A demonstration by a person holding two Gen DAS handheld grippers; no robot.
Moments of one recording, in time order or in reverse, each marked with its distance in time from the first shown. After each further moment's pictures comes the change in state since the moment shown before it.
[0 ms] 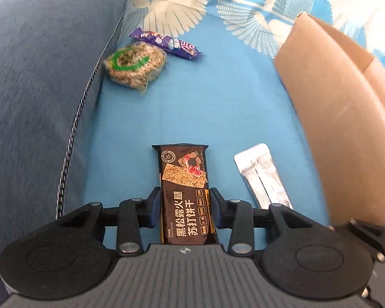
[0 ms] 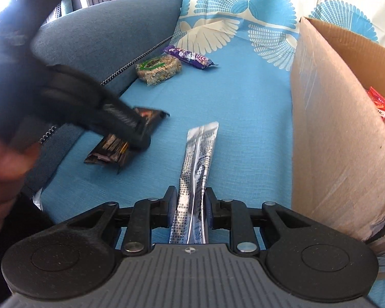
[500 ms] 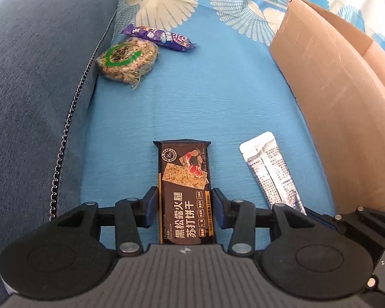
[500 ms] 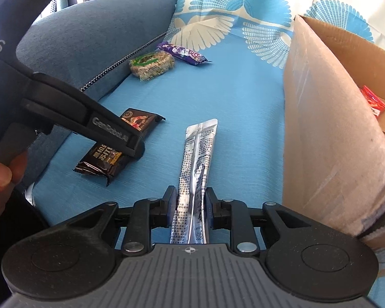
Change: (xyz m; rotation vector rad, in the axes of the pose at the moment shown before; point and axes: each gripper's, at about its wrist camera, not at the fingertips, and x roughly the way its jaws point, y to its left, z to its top) left arm 0.009 -0.011 -0.004 0.064 0.013 0.047; right arm 0.003 -0.001 -0.001 -0.002 0.021 -0.032
